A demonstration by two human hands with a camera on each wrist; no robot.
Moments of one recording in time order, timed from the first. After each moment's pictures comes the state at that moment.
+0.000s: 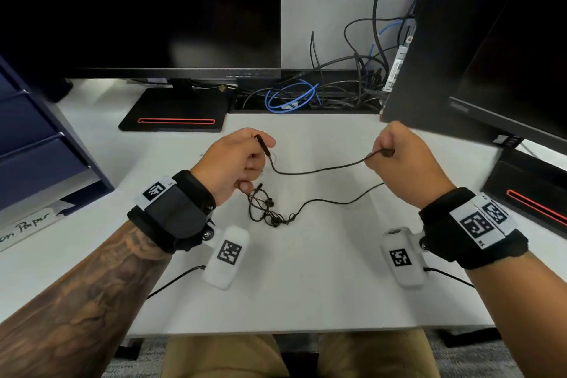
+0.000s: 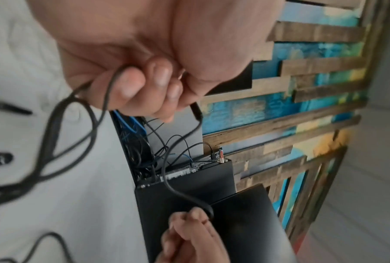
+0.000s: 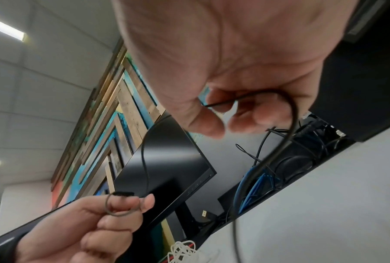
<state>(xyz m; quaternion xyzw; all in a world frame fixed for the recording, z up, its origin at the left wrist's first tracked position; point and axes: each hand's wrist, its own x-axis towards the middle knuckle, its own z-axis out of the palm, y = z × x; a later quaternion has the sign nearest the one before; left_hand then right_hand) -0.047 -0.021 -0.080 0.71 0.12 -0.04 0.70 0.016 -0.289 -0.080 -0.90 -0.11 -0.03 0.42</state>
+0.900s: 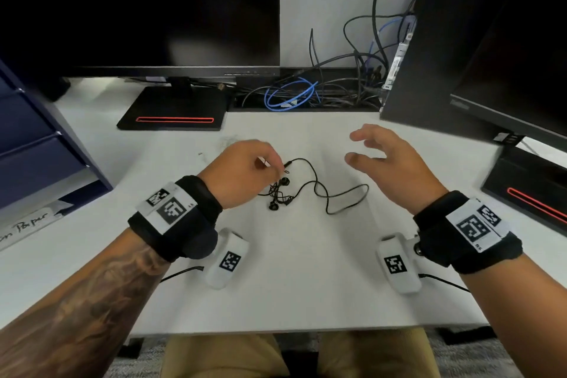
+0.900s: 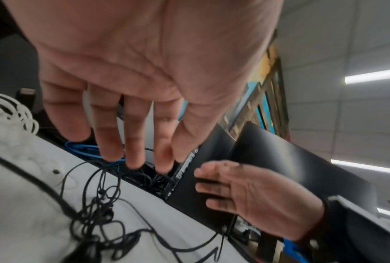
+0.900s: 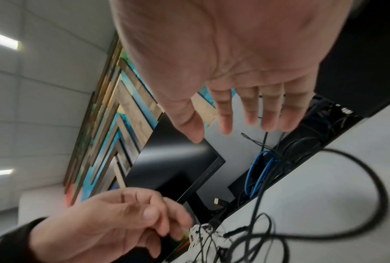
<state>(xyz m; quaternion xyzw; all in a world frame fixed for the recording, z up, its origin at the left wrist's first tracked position) -0.053 -0.027 -0.086 0.92 -0.03 0.03 0.40 0.013 -0.281 -0.093 -0.86 -0.14 0.03 0.49</state>
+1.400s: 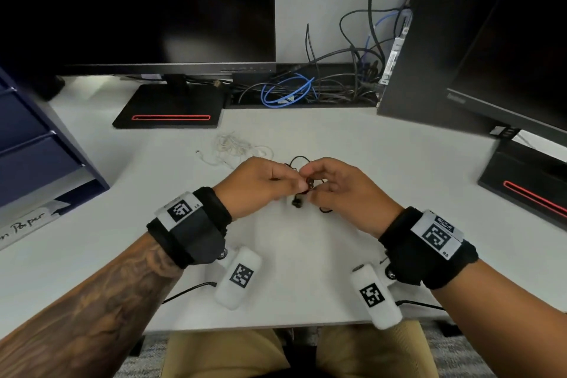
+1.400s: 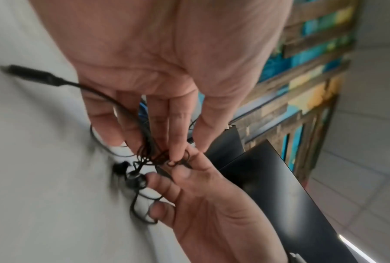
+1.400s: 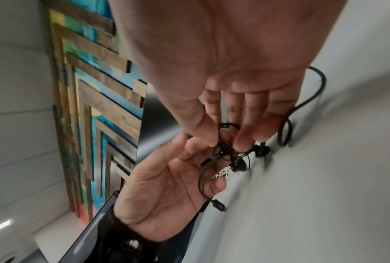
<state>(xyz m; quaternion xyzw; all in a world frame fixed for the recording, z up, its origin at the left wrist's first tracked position) -0.054 -0.045 -0.112 0.82 -0.04 -0.09 0.56 -0.017 -0.249 -0.125 -0.76 -0.21 0.20 0.58</state>
